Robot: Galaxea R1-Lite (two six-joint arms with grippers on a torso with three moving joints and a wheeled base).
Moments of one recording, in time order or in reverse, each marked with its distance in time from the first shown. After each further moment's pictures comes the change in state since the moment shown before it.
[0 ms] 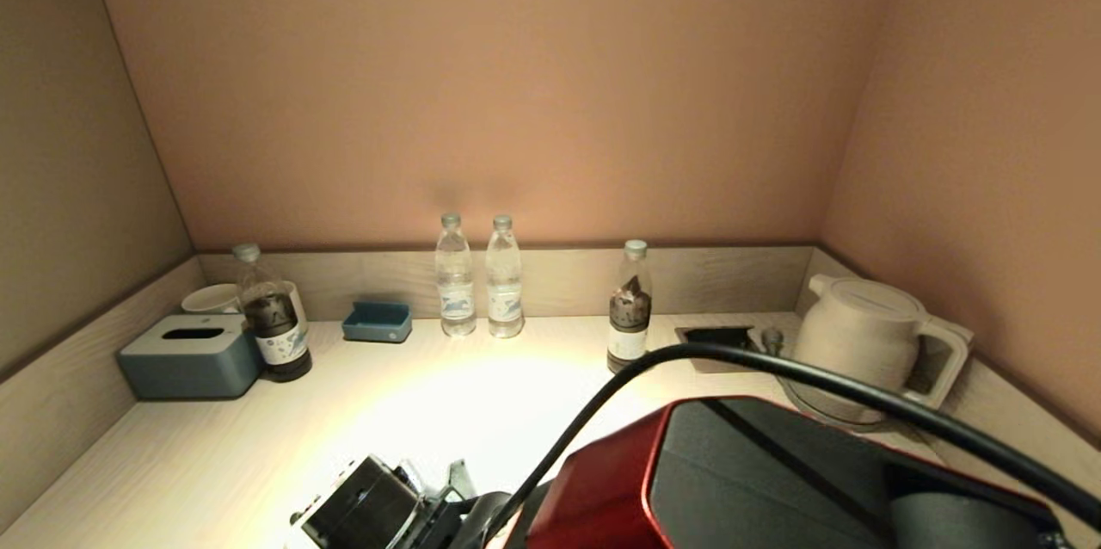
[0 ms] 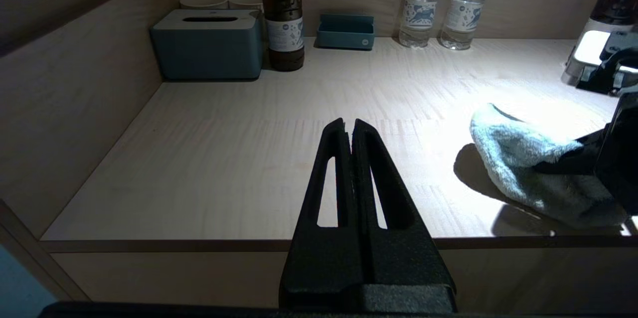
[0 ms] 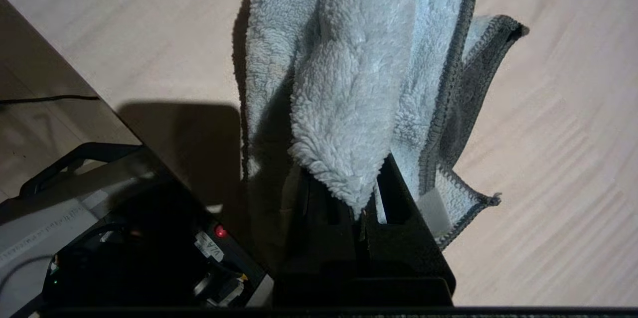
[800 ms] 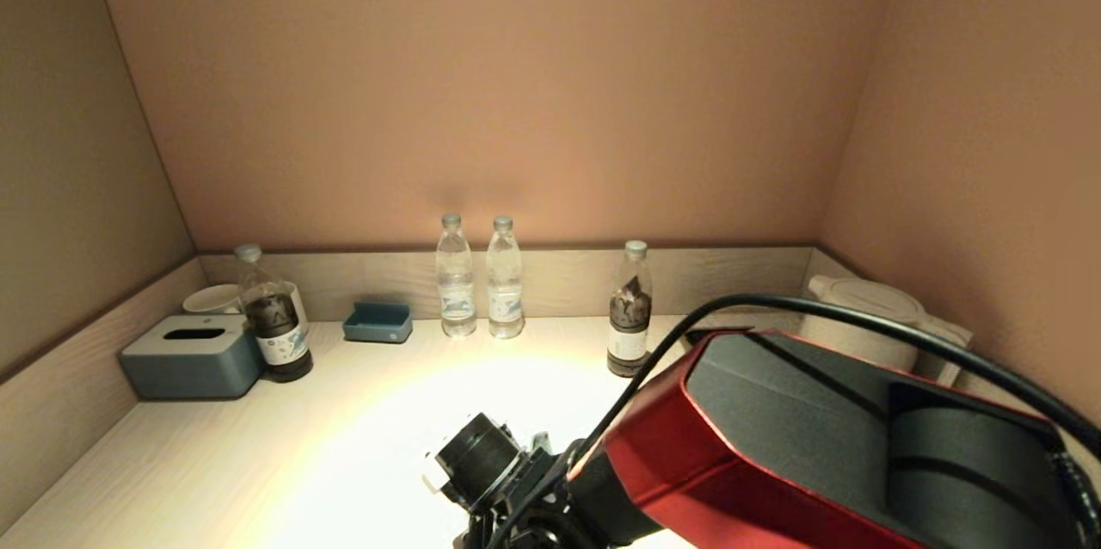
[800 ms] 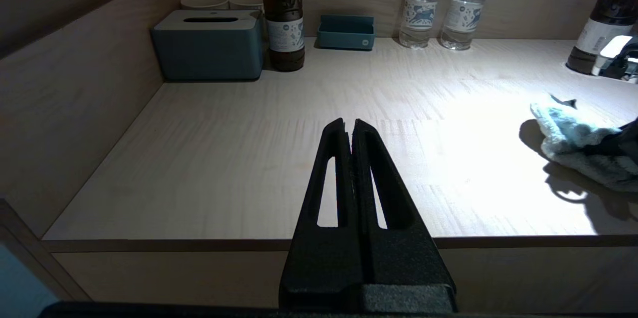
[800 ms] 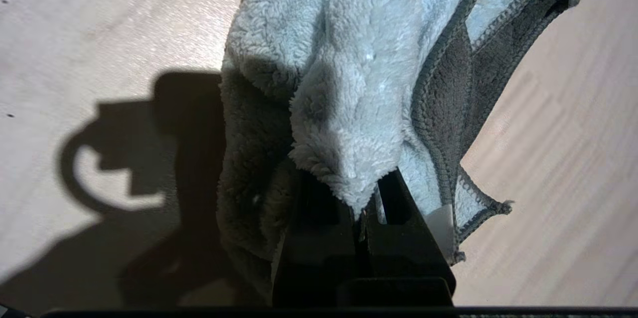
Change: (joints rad) left arm 0.000 0.000 0.000 0.000 0.000 0.000; right arm -0.201 -0.017 0.178 0.007 0.000 0.045
